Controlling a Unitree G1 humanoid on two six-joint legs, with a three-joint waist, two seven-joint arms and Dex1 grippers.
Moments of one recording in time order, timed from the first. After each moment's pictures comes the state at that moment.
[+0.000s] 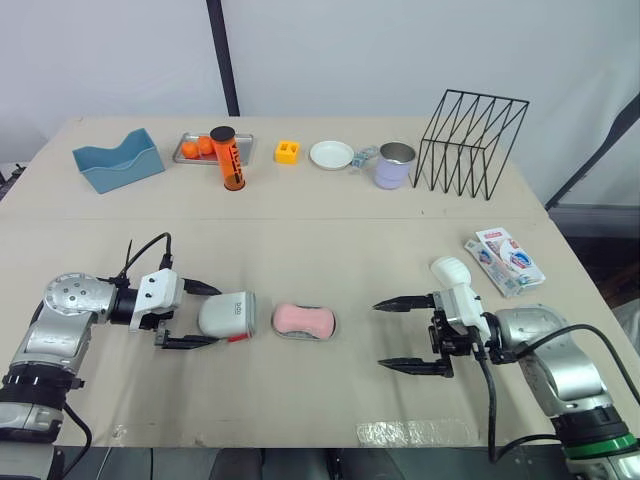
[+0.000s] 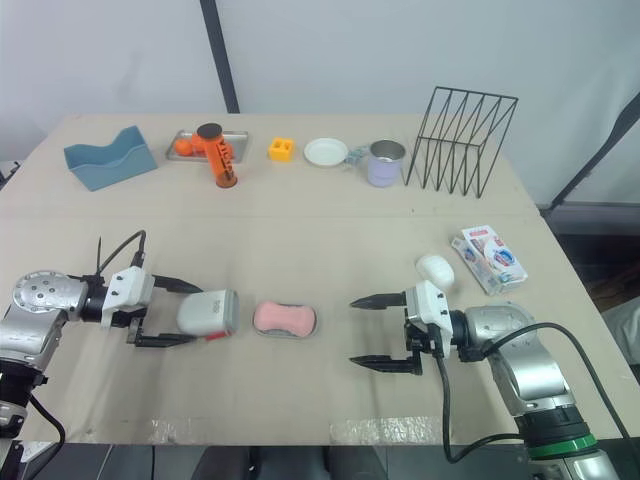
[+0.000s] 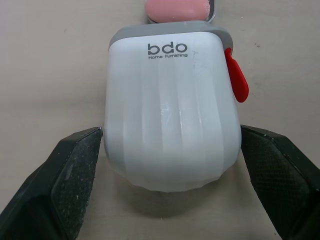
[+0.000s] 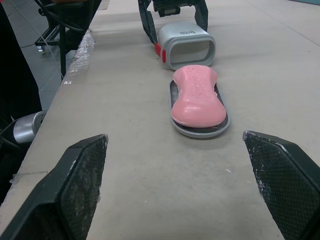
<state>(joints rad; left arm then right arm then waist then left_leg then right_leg) -0.38 0.79 -0.04 0.37 -0.24 -0.22 -1.49 -0.17 -0.71 0.04 -0.07 0.46 0.05 1.38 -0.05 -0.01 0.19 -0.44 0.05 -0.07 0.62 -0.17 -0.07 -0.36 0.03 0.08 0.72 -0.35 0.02</state>
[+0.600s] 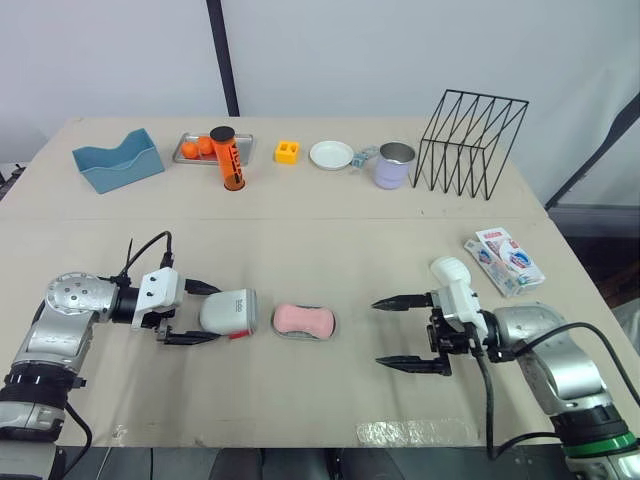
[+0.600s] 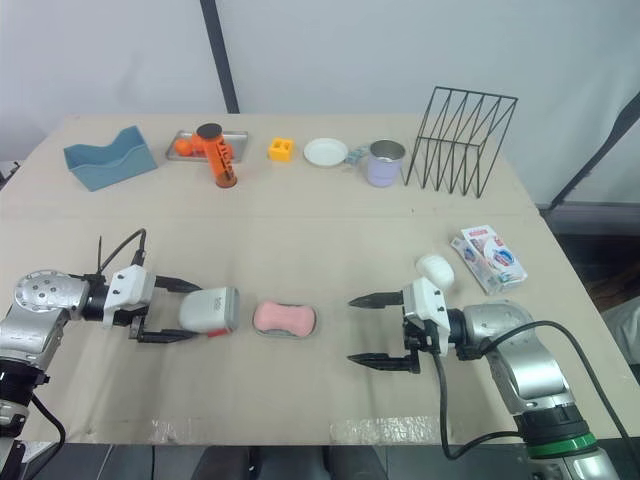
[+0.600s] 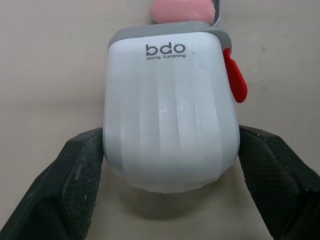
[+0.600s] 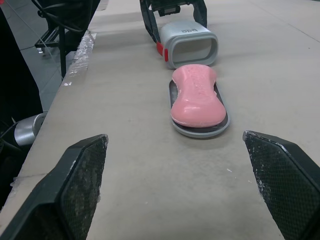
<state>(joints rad) -0.38 0.79 -0.04 0.34 -0.26 -0.21 -1.50 -0.25 -0.72 0.11 -0.18 0.41 0.22 1.28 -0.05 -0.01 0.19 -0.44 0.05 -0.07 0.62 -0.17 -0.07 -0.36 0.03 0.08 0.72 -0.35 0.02</state>
